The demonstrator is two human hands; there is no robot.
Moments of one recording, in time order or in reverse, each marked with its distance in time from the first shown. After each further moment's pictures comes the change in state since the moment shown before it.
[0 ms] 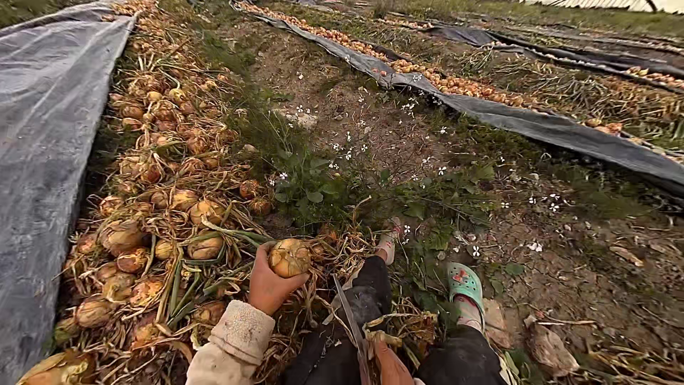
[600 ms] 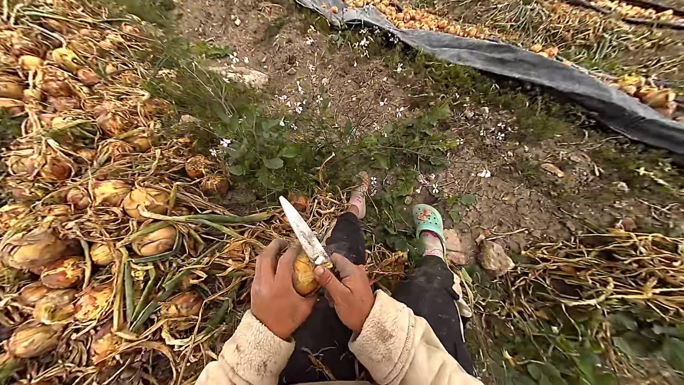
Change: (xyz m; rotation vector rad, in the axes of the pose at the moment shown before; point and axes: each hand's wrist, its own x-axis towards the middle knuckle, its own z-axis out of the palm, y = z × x) left_hand -0.067 -0.002 0.042 0.374 0.120 0.846; right_hand 0.038 -0.039 0.017 -0.339 0.070 -0.472
